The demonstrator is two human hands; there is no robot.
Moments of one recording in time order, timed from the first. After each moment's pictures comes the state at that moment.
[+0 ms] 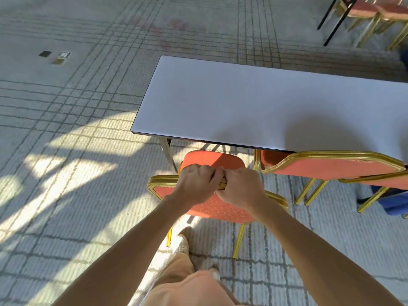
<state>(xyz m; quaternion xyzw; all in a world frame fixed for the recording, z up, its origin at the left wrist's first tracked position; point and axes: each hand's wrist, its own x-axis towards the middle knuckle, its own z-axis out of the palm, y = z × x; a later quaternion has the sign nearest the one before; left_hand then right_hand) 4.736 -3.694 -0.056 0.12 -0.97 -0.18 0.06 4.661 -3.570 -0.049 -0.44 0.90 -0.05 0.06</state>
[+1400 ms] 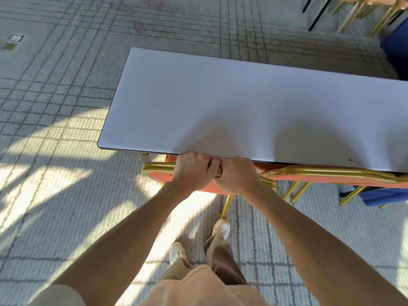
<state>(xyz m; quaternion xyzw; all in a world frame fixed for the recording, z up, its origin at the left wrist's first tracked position) 4.588 -3.737 -0.092 0.13 -0.98 -0.16 0.08 4.525 -3.610 -0.076 -0.43 0.90 -0.10 -0.02</state>
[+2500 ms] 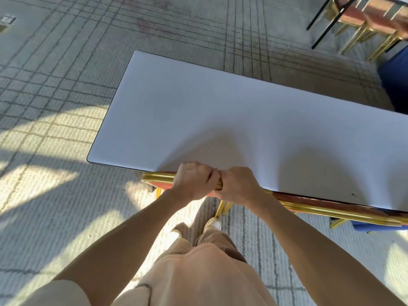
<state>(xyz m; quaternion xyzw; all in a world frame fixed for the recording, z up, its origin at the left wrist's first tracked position) 4.525 -3.794 -0.117 0.07 -0.98 -0.18 0.09 4.448 -3.660 -0.099 -0.47 0.88 -0.01 0.08</state>
